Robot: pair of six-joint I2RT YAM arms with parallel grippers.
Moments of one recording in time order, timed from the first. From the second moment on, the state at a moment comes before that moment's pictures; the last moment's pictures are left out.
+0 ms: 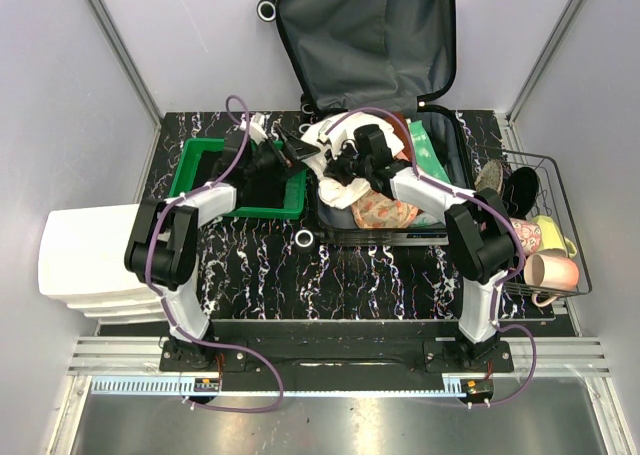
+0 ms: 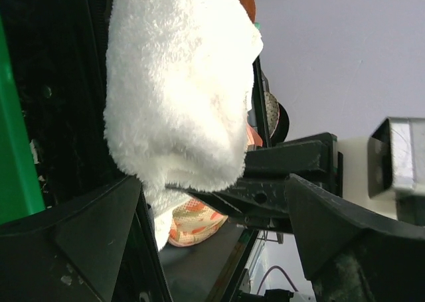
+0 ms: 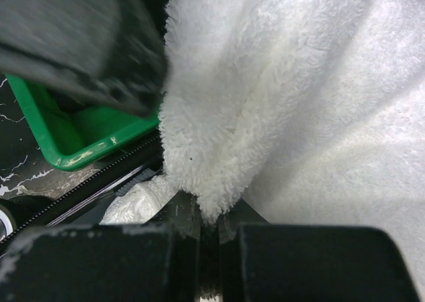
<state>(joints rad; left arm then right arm) -0.24 1.78 1.07 0.49 0.62 -1.05 0.54 1.94 1.41 0.04 -0.35 -0.31</state>
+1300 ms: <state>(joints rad) -0.10 1.83 1.67 -0.77 0.62 -0.29 0.39 1.56 1.38 -0.04 -0.38 -0.20</state>
